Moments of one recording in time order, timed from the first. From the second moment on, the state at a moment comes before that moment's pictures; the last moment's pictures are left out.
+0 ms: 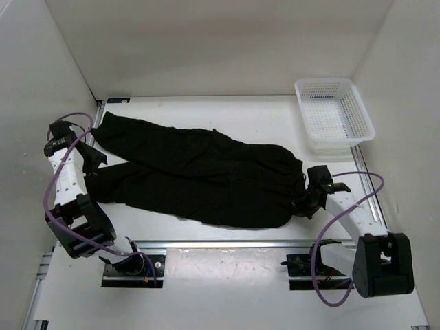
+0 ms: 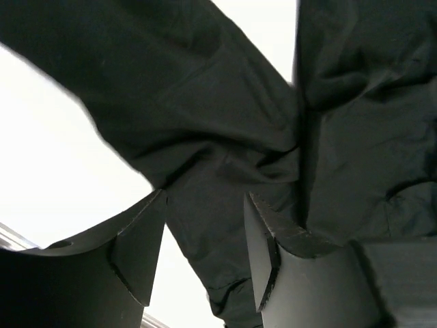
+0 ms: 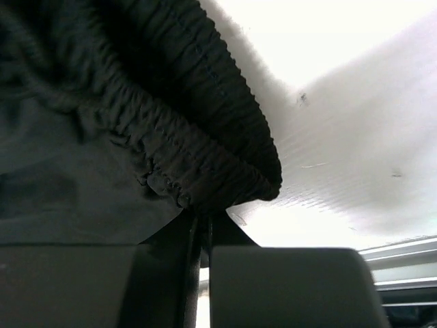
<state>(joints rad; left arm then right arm) 0.48 1.44 1.23 -0.89 0.01 -0.57 0.13 1.14 0.51 -0.68 -0.12 0.94</state>
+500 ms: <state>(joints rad) 0.31 1.54 1.37 -0.93 -0.01 -0.59 0.01 0.79 0.64 -0.95 0.17 0.96</state>
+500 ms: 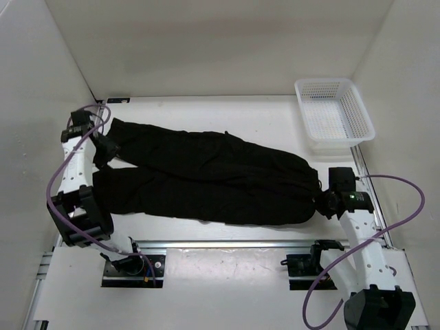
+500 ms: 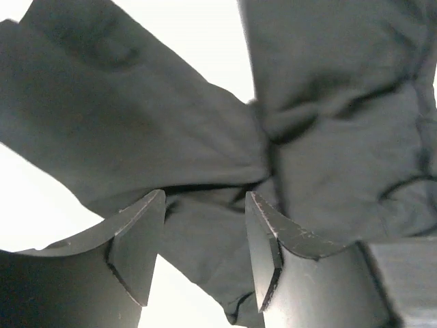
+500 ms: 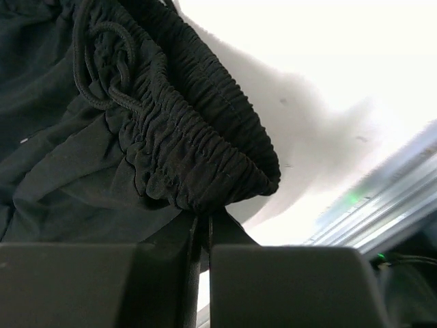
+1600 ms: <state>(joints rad) 0.26 2.13 1.59 -0.97 0.02 -0.72 -0.18 0.81 0.71 -0.98 0.01 0.83</state>
